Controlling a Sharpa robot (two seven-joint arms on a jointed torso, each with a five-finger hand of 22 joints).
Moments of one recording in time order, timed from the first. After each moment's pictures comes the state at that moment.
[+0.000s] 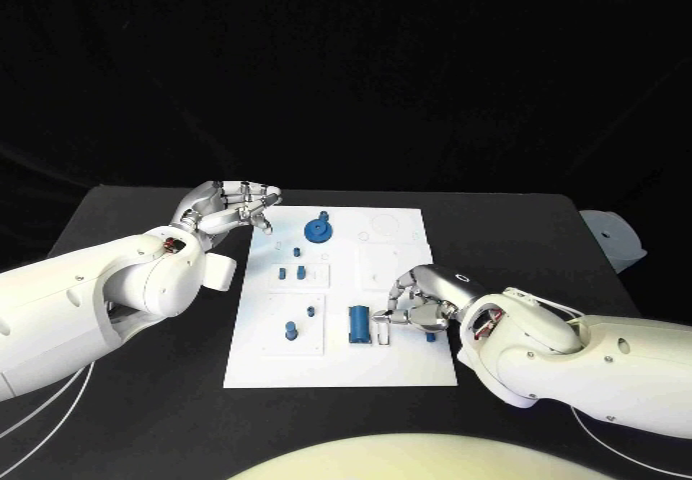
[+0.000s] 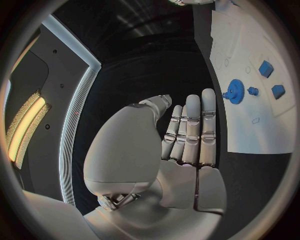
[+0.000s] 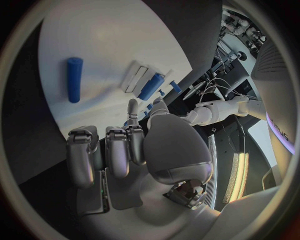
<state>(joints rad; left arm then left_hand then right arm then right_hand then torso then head) 1.16 -0.85 -0.02 1.50 -0.16 -0.31 0.31 1.46 -0.20 0.47 0.18 0.24 0.85 0.22 0.30 0.19 0.82 0.15 0.46 0.07 1.02 0.08 1.12 0.36 0.17 0.97 0.16 0.88 0.56 1.00 -1.01 -0.14 1.93 -1.49 -0.54 -0.48 1.24 0.05 -0.21 0.29 0.19 0.98 0.06 0.44 0.59 1.47 -0.02 1.44 1.31 1.47 -0.09 1.55 1.31 0.01 1.47 0.02 1.56 1.31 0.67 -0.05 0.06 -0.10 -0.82</state>
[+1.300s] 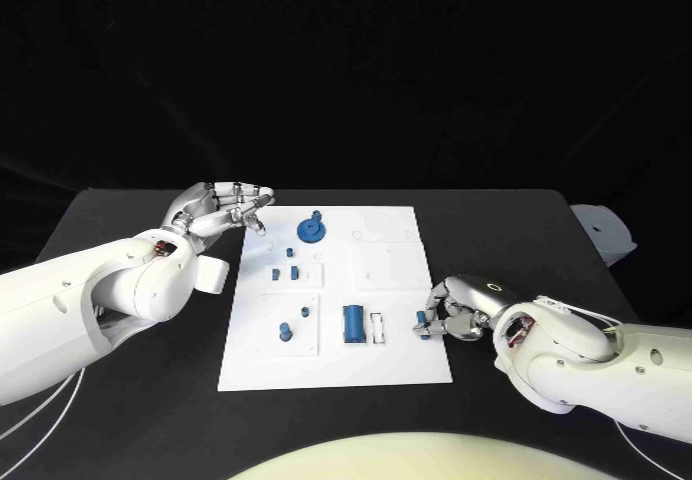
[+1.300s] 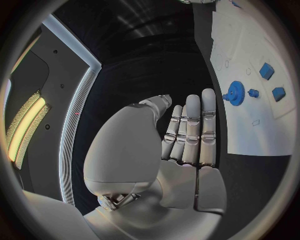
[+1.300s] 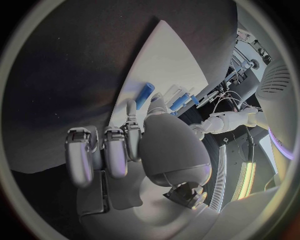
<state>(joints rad) 1.16 -0.86 -0.02 1.52 -0.16 -0.31 0.31 1.46 -0.20 0.47 0.18 0.24 0.85 0.22 0.30 0.19 0.82 0.15 0.46 0.07 1.02 0.08 1.12 0.36 0.17 0.97 0.16 0.88 0.56 0.95 -1.14 -0.14 1.91 -1.56 -0.49 -0.50 1.34 0.06 -0.29 0.28 0.20 0.99 0.07 0.39 0.59 1.46 0.00 1.35 1.47 1.47 -0.06 1.55 1.31 0.01 1.47 0.04 1.54 1.31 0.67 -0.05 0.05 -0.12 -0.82</state>
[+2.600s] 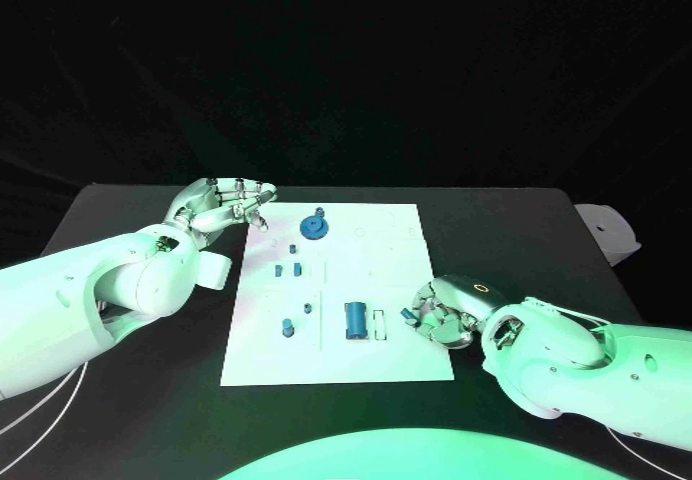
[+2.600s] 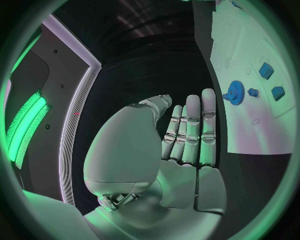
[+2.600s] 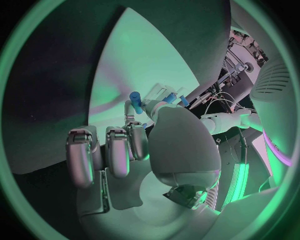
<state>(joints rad) 1.16 -0.87 -0.02 1.52 -0.16 -0.31 0.31 1.46 -0.20 0.47 0.18 0.24 0.85 0.22 0.30 0.19 0.81 0.16 0.46 0.07 1.02 0.07 1.12 0.36 0.17 0.97 0.16 0.88 0.56 0.95 -1.10 -0.14 1.96 -1.59 -0.48 -0.51 1.26 -0.13 0.53 0.32 0.17 1.01 0.07 0.34 0.65 1.47 -0.02 1.36 1.31 1.46 -0.08 1.55 1.31 0.01 1.47 0.03 1.56 1.31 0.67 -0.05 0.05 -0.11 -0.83</state>
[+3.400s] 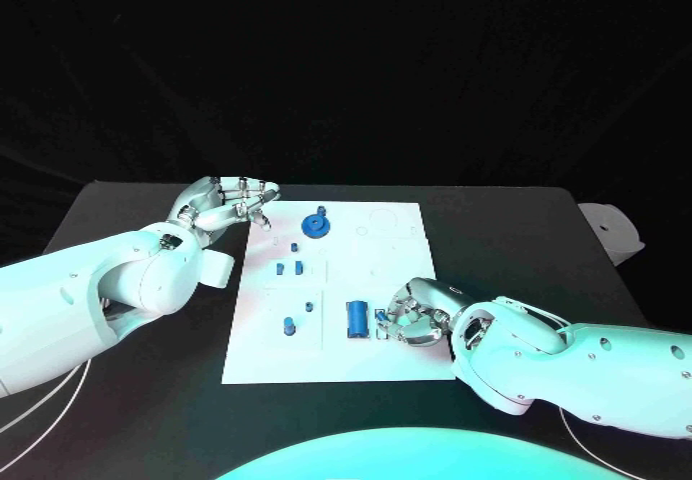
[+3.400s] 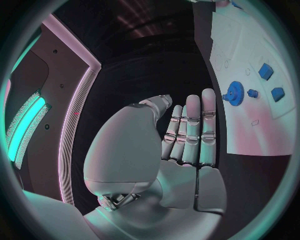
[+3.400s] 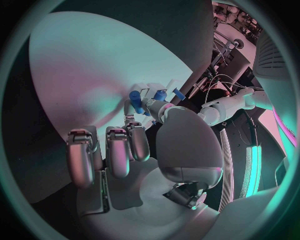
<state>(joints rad) 1.16 -0.87 -0.02 1.52 -0.16 -0.31 0.31 1.46 -0.20 0.48 0.18 0.24 0.85 0.22 0.31 0.19 0.81 0.15 0.46 0.07 1.02 0.07 1.12 0.36 0.17 0.97 0.16 0.88 0.56 0.96 -0.98 -0.14 1.91 -1.37 -0.52 -0.52 1.10 -0.16 0.64 0.15 0.20 1.02 0.08 0.37 0.68 1.47 -0.02 1.37 1.31 1.46 -0.08 1.55 1.31 0.01 1.47 0.03 1.57 1.31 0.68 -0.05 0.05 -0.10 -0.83</state>
